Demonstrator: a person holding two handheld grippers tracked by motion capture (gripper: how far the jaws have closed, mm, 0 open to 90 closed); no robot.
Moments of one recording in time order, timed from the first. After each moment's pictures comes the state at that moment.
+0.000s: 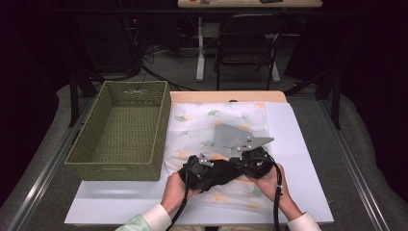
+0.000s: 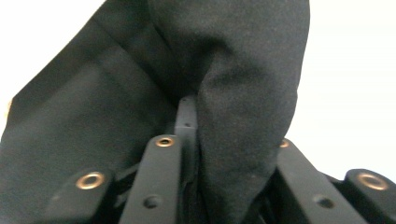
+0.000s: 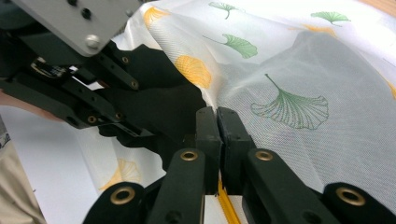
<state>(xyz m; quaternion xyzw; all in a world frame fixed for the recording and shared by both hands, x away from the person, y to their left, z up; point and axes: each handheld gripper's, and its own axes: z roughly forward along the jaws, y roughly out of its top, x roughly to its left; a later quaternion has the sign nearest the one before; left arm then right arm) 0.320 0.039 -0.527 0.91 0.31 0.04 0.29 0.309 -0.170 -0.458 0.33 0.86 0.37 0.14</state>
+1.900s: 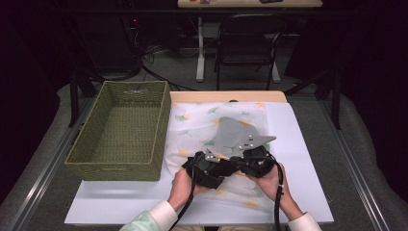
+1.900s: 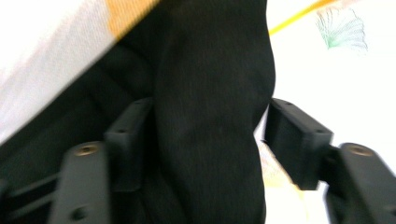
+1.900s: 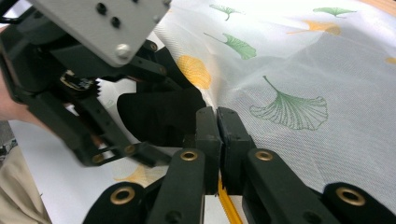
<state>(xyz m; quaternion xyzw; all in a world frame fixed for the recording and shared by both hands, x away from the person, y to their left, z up) 0.329 0.019 -0.525 0.90 0.30 0.06 0.31 0.310 -0.172 -0.455 0.34 0.85 0.38 0.13</state>
